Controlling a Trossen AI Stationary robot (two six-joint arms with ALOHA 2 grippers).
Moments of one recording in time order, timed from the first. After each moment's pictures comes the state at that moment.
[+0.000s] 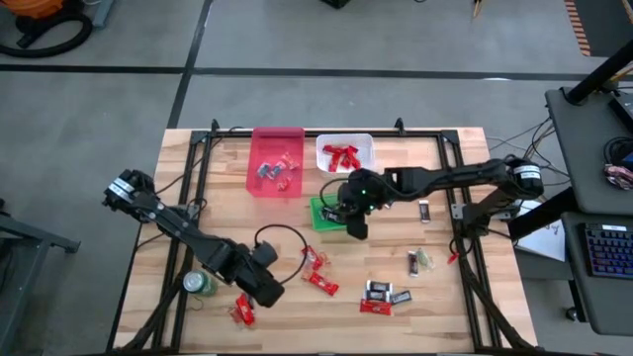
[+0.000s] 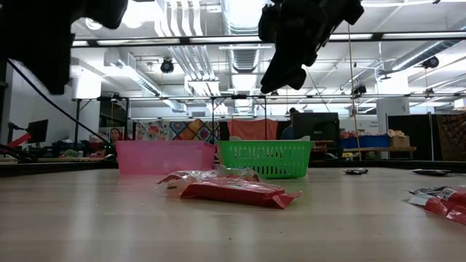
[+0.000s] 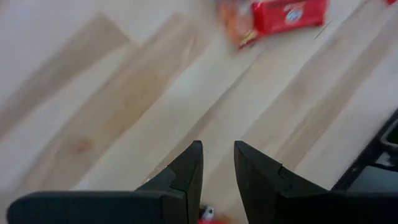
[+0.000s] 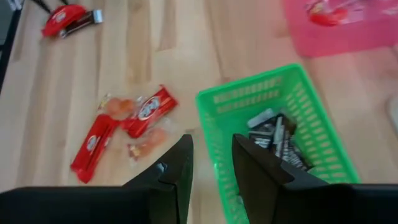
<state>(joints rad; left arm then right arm) -0.59 1.57 1.14 -0.81 -0.15 -1.37 -0.07 1.55 1.12 -0.39 -0.17 0.14</state>
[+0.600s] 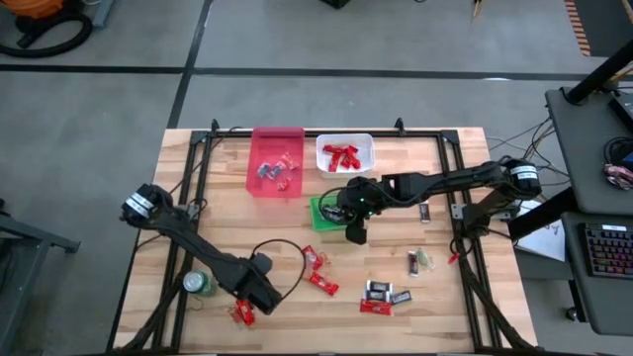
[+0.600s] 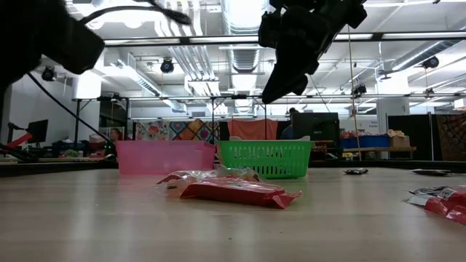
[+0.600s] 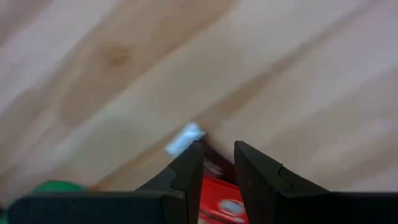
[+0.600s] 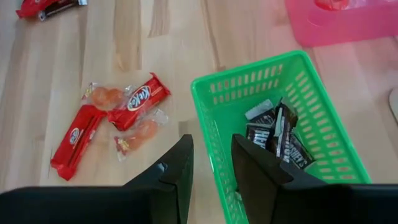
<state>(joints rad) -0.63 1.77 1.21 -0.99 0.03 -1.57 -0.03 1.57 1.08 -0.36 -0.10 0.14</state>
